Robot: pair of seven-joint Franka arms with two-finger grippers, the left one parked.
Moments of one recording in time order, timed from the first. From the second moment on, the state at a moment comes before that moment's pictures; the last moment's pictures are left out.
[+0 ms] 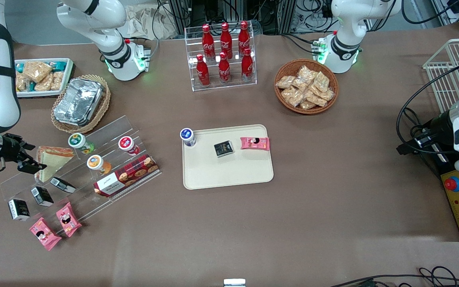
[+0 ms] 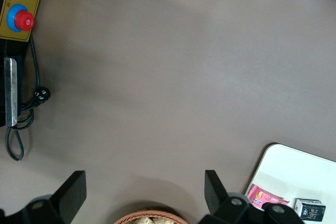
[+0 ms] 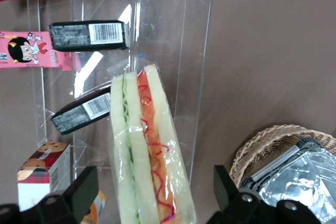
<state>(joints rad) 0.00 0.20 -0.30 -1.91 0.07 1.99 0.60</state>
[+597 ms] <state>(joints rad) 0.00 0.20 -0.30 -1.99 0.07 2.08 0.61</state>
